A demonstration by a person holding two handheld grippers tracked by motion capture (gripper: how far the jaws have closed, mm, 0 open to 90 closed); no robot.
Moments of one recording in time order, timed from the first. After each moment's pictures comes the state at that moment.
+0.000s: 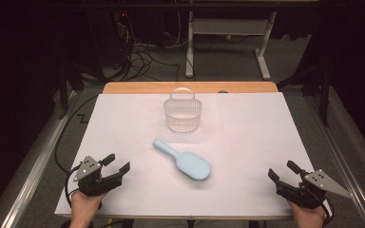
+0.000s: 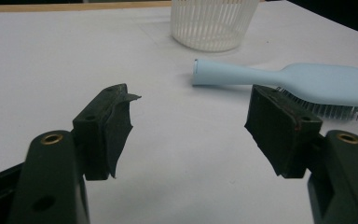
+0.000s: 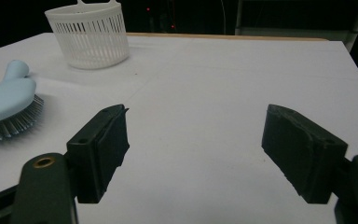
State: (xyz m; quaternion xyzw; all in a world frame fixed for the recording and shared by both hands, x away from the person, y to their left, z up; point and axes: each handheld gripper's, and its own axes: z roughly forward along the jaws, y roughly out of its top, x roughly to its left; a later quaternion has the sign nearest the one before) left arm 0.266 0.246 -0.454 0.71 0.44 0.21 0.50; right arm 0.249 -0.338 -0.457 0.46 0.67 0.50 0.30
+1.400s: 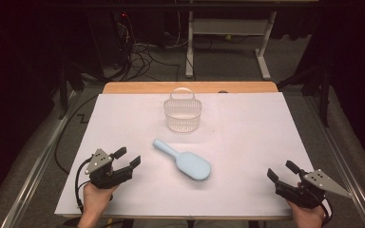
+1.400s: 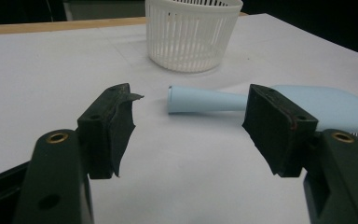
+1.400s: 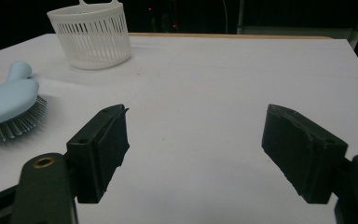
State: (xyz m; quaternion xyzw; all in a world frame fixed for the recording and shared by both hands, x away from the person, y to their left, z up) left arm 0.285 0.219 -0.446 0.72 0.42 0.20 0.52; right arm 0.250 -0.337 -0.458 0.46 0.66 0.51 0.30
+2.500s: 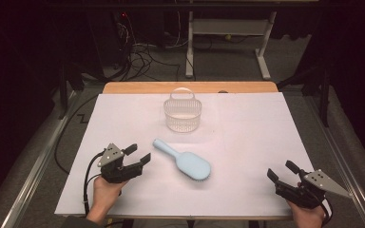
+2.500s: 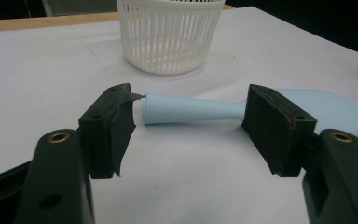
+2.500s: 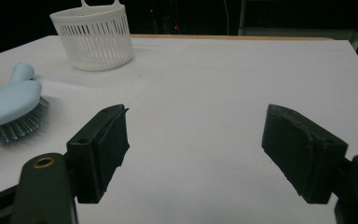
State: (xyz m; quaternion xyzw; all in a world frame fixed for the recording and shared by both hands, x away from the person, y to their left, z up) left arm 0.301 0.197 -0.444 0.73 0.40 0.18 0.52; right arm 0.250 -0.337 -0.458 0.46 0.66 0.51 0.30
